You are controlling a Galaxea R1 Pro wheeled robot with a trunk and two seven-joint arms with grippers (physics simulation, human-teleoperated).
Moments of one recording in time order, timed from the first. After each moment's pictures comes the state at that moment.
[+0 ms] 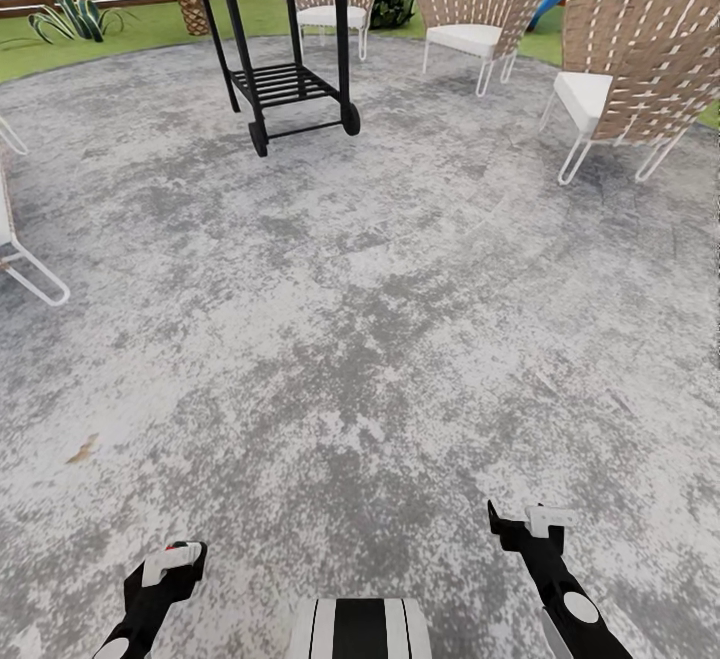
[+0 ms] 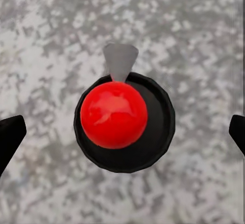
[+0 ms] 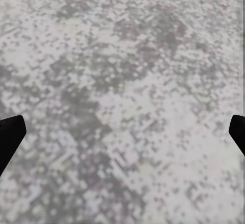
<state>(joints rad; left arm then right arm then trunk) -0.38 0.14 0.13 -0.37 0.07 -0.39 -0.01 -0.31 -0.11 -0.01 -0.76 -0.08 -0.25 -0.03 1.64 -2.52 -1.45</state>
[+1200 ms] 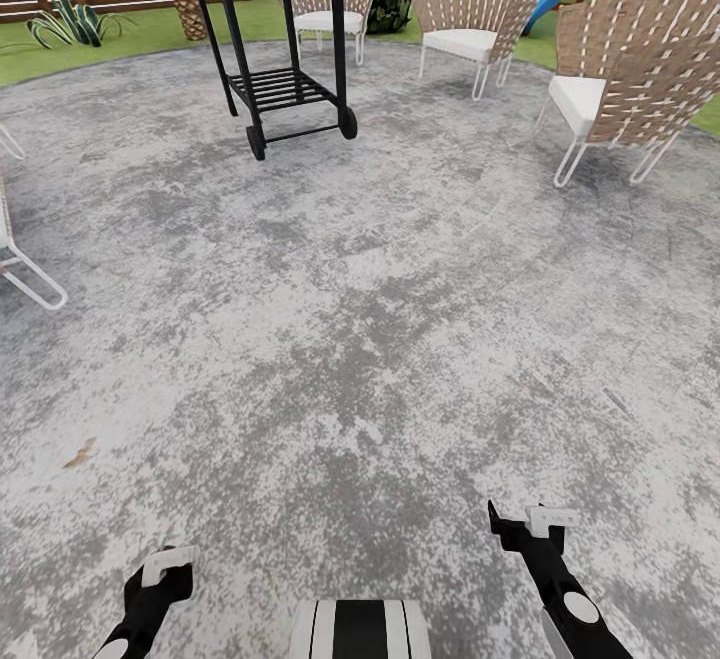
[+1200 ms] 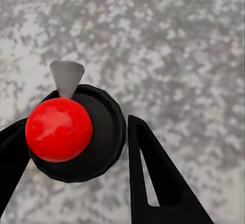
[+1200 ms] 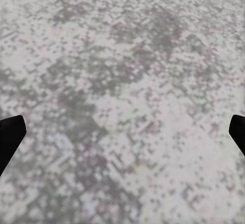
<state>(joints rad) -0.38 0.14 0.13 -0.37 0.07 -0.40 -0.01 -0.31 -0.11 -0.01 -0.76 -0.08 -0.25 -0.03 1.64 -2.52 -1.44</state>
